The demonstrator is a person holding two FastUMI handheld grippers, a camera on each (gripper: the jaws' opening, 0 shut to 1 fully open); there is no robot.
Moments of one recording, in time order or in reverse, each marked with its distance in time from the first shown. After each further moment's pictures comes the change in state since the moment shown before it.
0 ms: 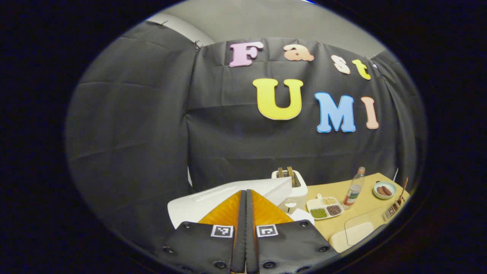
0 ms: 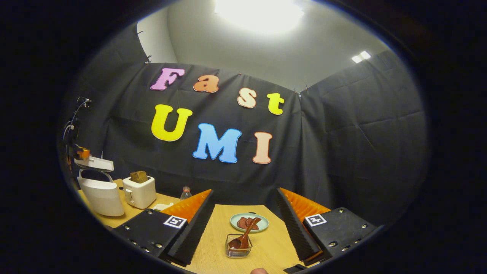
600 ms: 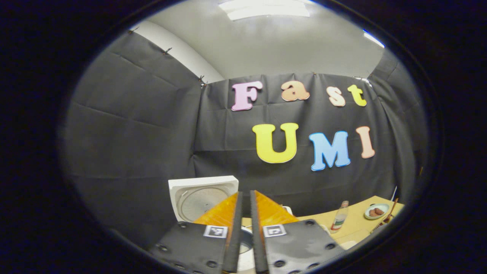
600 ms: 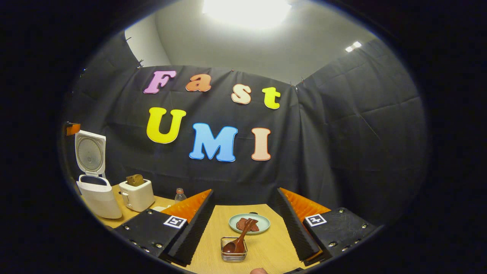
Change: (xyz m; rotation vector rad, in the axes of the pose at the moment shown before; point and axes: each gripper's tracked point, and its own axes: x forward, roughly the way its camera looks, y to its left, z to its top) left arm -0.101 -0.047 0.114 -0.013 -0.259 0.010; right arm 0.041 -0.035 -0.021 0.070 0.022 0.021
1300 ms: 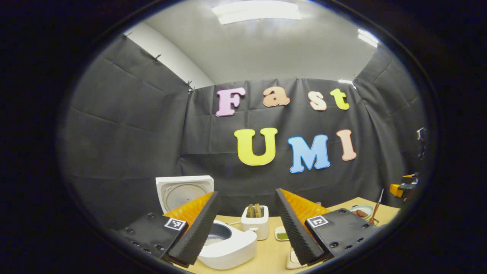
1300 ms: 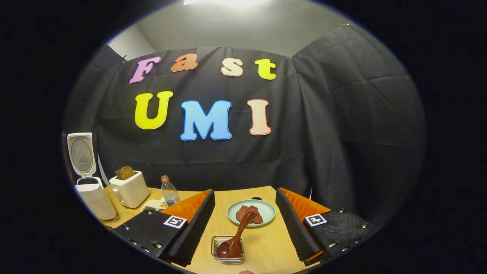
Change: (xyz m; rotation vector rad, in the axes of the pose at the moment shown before) left arm -0.056 -0.070 0.012 0.016 -0.006 -0.050; right arm 0.086 -0.020 -0.081 0.084 0.198 0.027
